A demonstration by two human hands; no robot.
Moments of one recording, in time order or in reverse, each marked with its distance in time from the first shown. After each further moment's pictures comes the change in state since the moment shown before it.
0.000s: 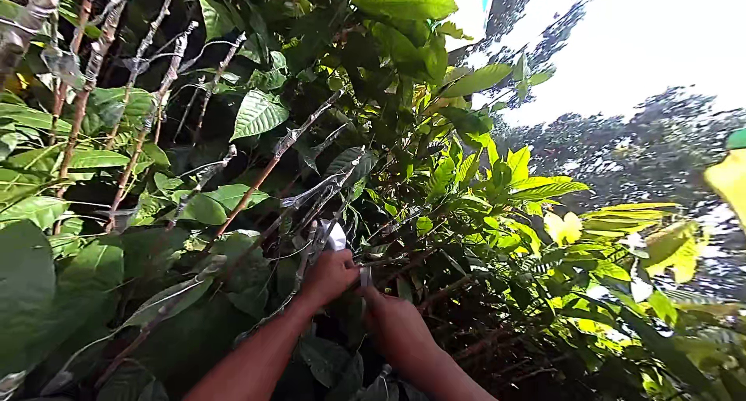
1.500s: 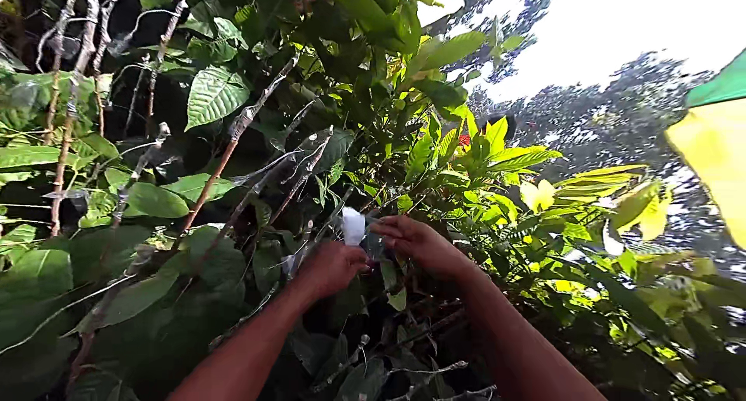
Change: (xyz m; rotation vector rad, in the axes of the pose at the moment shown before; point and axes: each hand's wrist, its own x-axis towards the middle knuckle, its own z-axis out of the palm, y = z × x) left_hand -0.011 0.037 0.011 0.095 -0.174 0.394; right_hand 0.012 0.083 -0.074 0.477 0.053 -0.093
